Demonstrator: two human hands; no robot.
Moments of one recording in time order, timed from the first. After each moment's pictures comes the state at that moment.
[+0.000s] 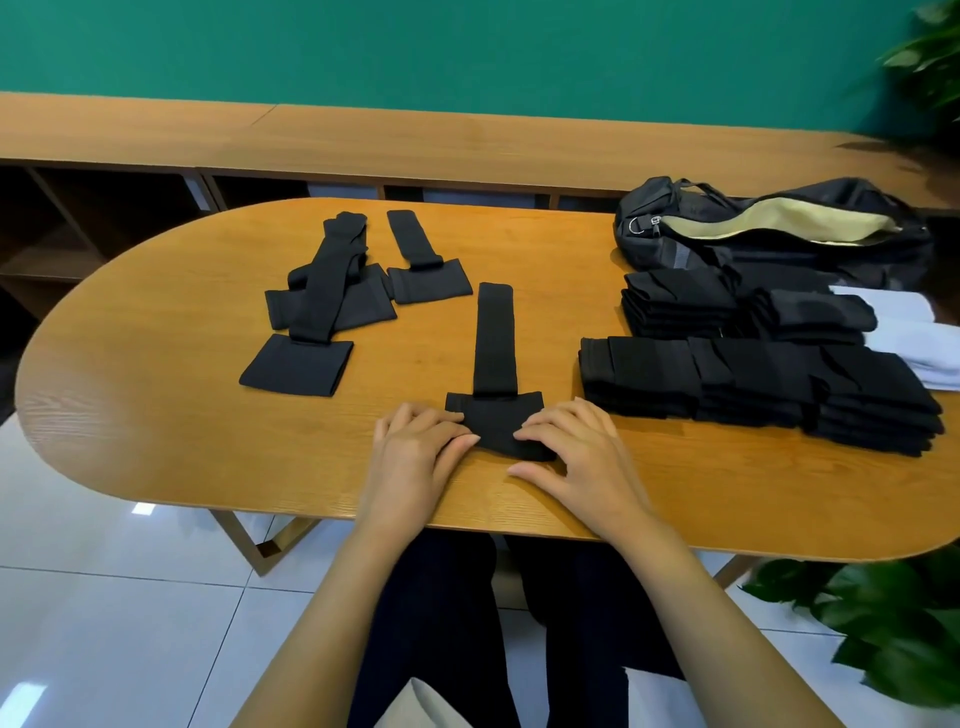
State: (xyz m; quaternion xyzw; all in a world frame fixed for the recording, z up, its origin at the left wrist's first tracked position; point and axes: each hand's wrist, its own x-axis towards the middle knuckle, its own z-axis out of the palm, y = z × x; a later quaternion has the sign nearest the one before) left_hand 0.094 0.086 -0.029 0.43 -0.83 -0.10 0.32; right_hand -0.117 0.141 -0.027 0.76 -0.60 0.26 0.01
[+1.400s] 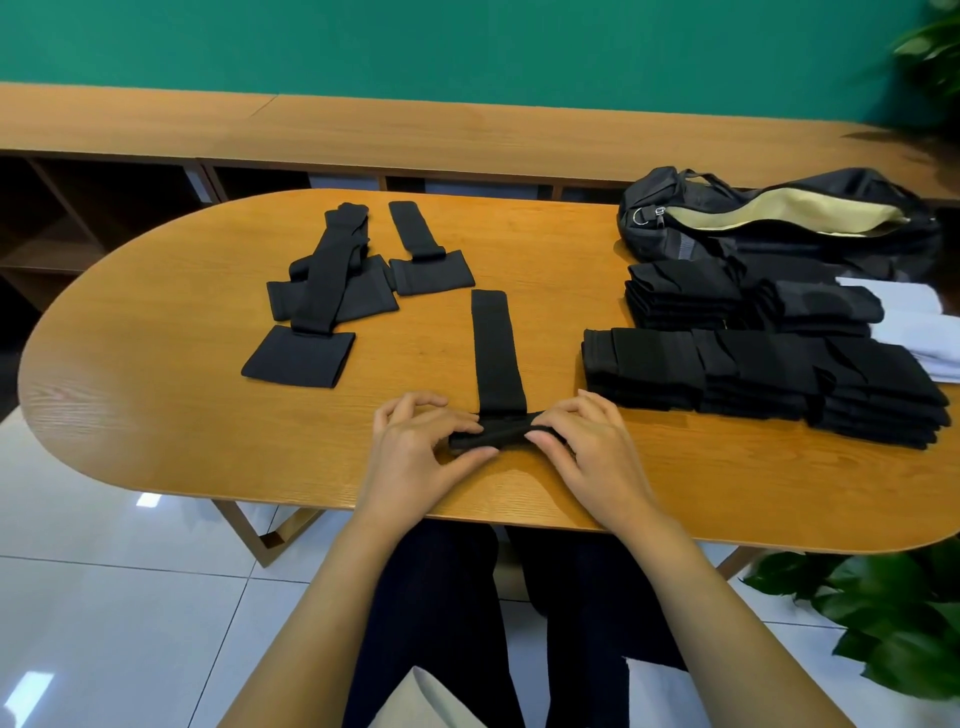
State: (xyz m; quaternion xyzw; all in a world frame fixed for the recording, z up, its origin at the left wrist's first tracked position) left_hand 0.096 0.087 -0.025 0.41 -0.83 -0.14 0.35; right_hand -0.113 0.144 -0.021 0.73 -0.60 0.35 0.01
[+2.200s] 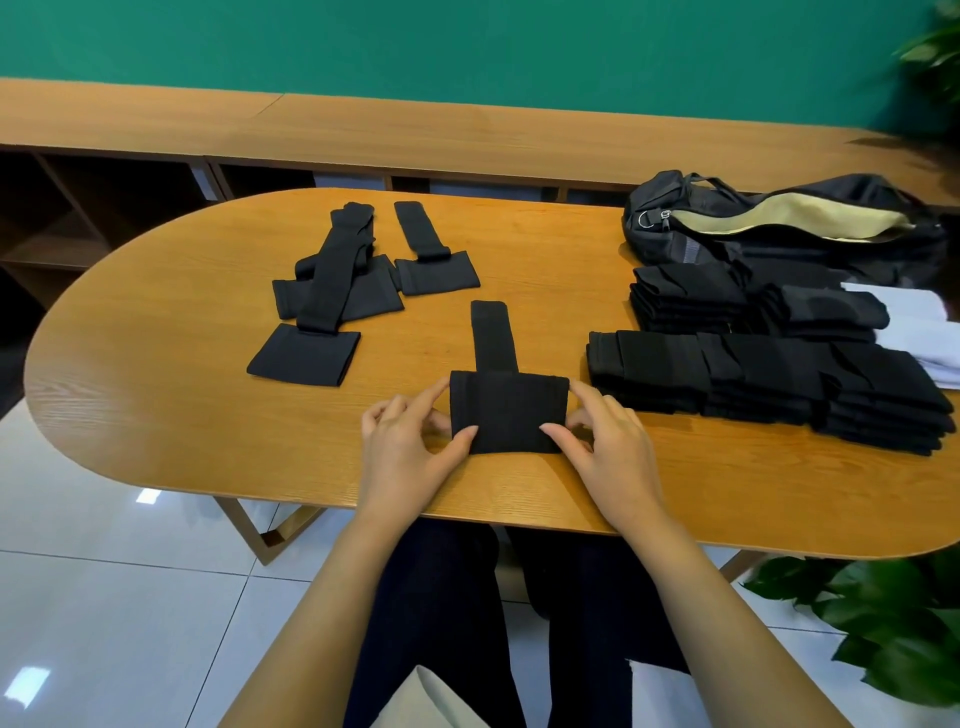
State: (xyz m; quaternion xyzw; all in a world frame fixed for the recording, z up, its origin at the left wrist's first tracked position) left_hand 0.098 0.088 -0.022 0.49 -0.76 -0.18 0.39; right_hand -0.116 0.143 -0.024 0.64 -0.68 0.35 -0.03
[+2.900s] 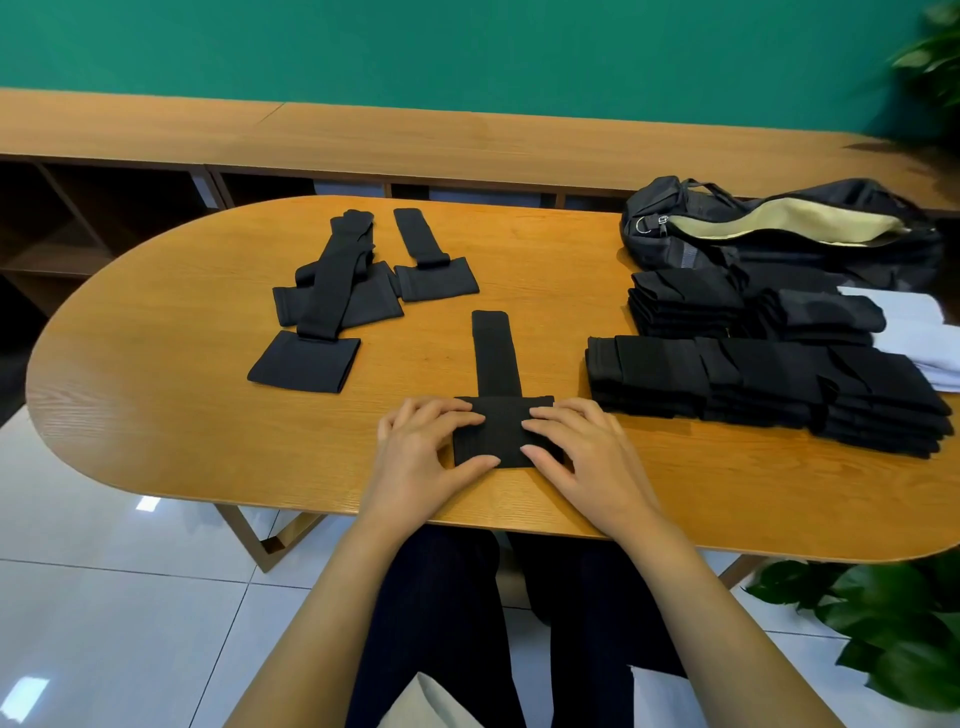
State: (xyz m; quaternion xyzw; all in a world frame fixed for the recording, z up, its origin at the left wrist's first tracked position) left_hand 0.097 0.084 -0.025 0.44 -0.83 -0.15 0.32; right_hand -0.114 0.141 -0.024 0.73 -0.64 0.24 0.00
